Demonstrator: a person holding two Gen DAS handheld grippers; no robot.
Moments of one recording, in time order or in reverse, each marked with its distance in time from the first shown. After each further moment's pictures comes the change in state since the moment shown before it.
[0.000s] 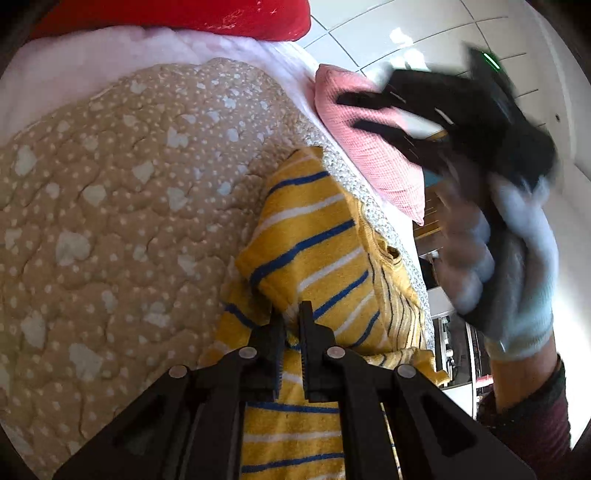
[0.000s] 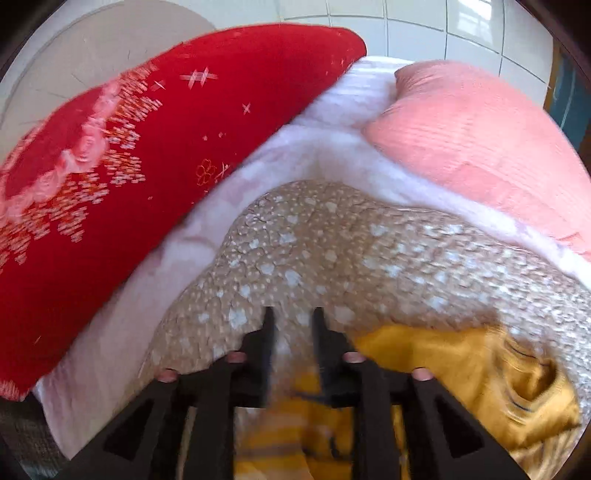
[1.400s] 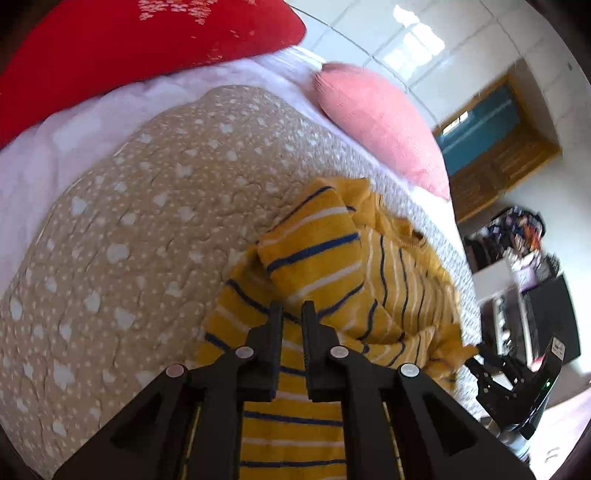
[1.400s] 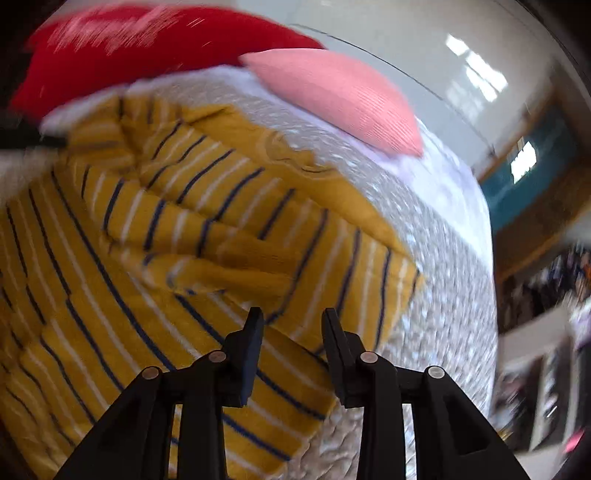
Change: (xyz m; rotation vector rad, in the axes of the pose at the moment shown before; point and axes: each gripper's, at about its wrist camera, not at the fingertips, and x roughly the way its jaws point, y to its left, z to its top) left arm -0.015 -0.051 0.000 0.108 -0.010 0.235; right arm -0.174 -0.160 -0.280 -0.250 -0.042 -0.353
